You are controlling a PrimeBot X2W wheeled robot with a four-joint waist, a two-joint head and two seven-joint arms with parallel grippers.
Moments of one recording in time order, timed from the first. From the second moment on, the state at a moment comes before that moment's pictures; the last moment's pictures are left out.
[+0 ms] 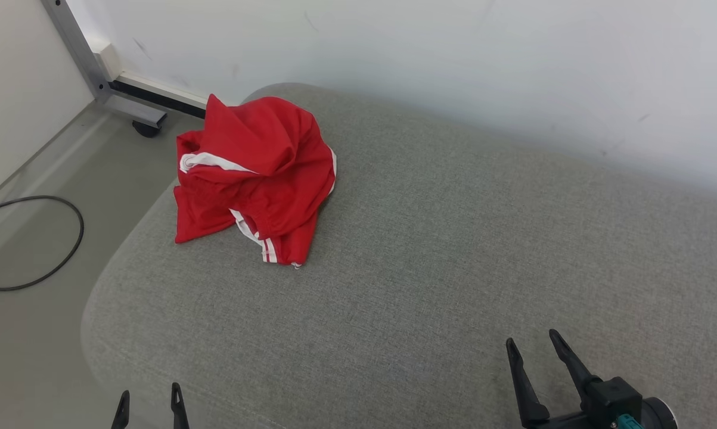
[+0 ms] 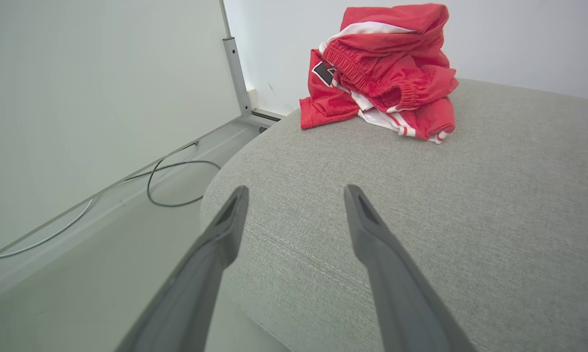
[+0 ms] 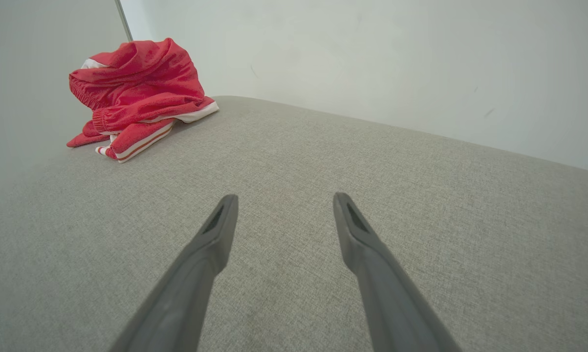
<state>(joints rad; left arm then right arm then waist) 0.08 0.05 0.03 0.24 -0.08 0.06 -0.26 -0.02 -0.11 0.06 0.30 0.05 0.13 -0.26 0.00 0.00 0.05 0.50</state>
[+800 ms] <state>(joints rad) -0.24 0.10 0.12 0.42 -0.12 -0.07 -0.26 -0.08 -0.20 0.10 0.24 0.12 0.13 -0.26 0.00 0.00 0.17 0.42</state>
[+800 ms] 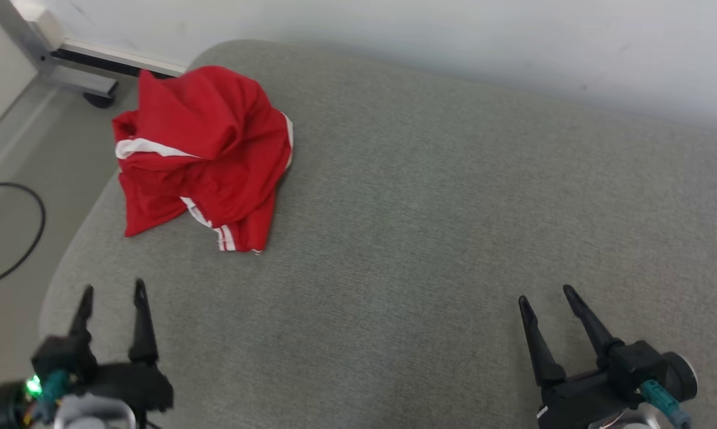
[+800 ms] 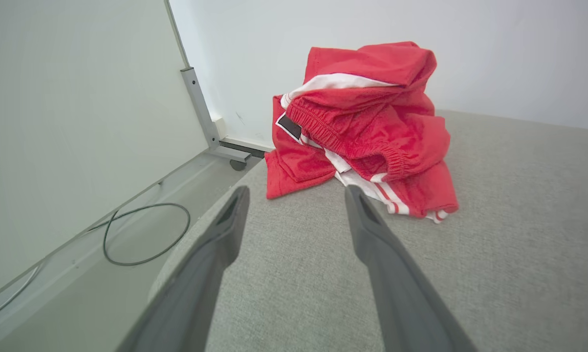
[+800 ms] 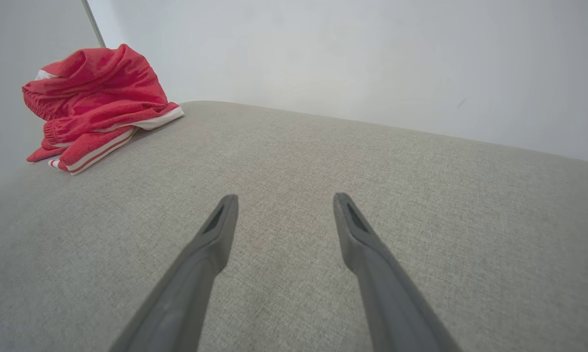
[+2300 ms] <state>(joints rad) -0.87 0.37 -0.05 0.95 -0.17 -0.01 -0.06 -0.17 -0.31 0.11 0.16 0.18 0.13 -0.26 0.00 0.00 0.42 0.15</state>
